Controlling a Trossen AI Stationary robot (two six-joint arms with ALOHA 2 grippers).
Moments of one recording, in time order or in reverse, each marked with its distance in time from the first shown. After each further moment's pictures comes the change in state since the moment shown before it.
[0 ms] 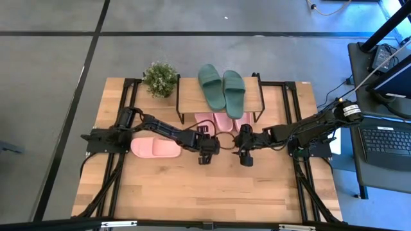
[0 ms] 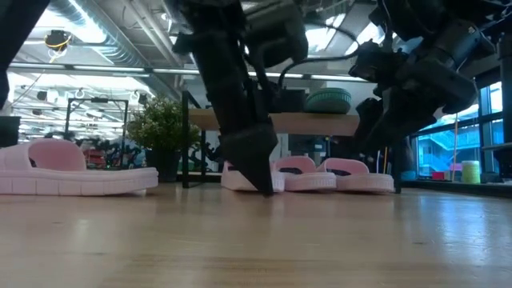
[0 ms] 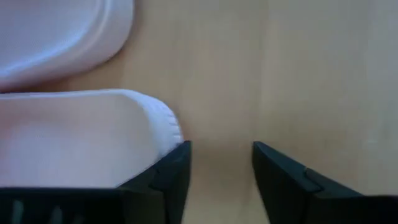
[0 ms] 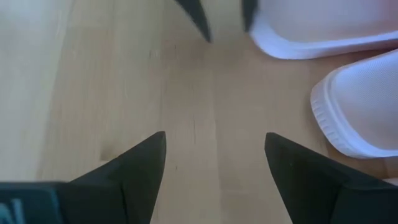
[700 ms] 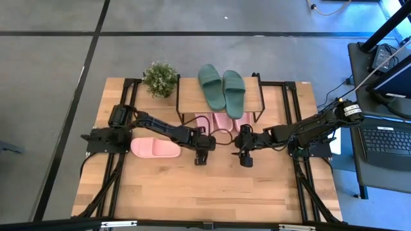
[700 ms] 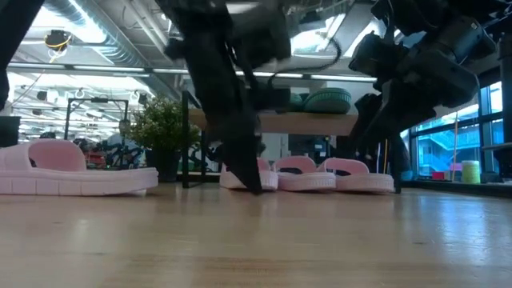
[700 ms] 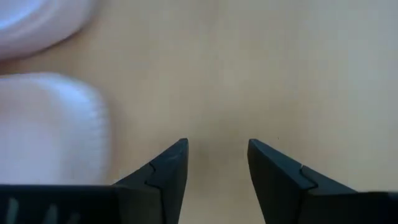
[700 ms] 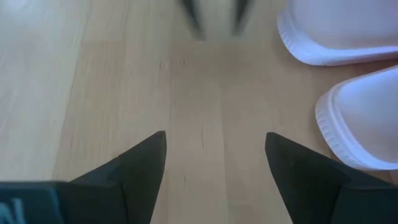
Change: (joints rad) left arm 0.023 -0.085 -0.098 0.055 0.171 0.005; right arm 0.007 -0.010 0.000 0.028 -0.003 -0.001
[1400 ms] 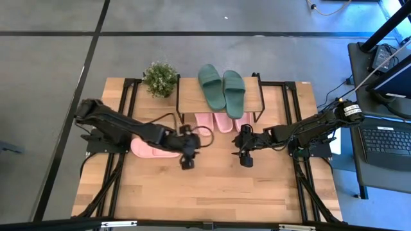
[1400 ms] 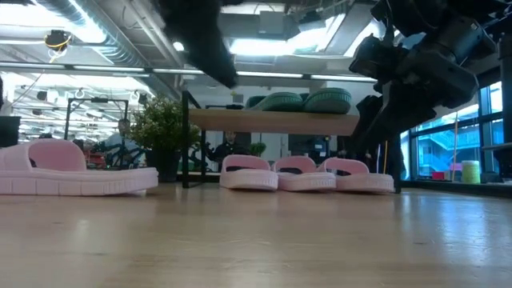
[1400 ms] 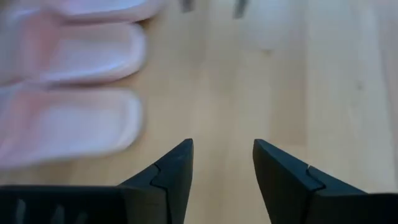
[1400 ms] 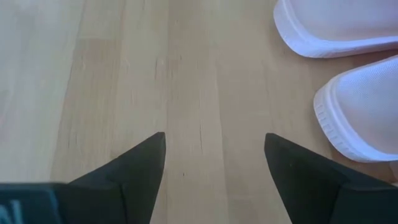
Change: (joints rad) left arm -0.156 -0.408 -0.096 -0.105 -0.099 -0.184; right arm 0.000 -0.001 0.000 -0.017 0.001 0.024
